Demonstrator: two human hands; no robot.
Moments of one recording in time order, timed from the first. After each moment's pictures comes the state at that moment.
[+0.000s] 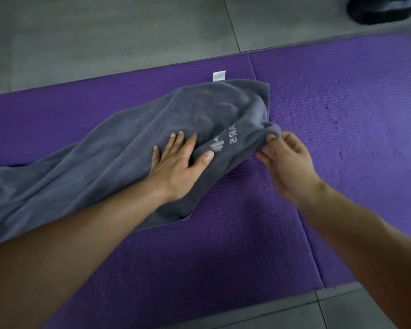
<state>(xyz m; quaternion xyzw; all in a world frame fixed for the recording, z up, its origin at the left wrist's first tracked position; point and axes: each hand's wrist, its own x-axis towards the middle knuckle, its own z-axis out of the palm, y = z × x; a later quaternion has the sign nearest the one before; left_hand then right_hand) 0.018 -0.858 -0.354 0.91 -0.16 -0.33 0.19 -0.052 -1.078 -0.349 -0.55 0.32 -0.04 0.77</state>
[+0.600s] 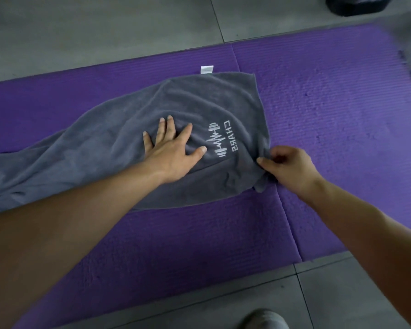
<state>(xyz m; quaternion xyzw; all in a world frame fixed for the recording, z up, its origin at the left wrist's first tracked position) 0.014 -0.878 -0.369 0.94 -0.17 -0.30 0.09 -0.111 -1.131 -0.359 -0.85 0.29 0.10 0.44</state>
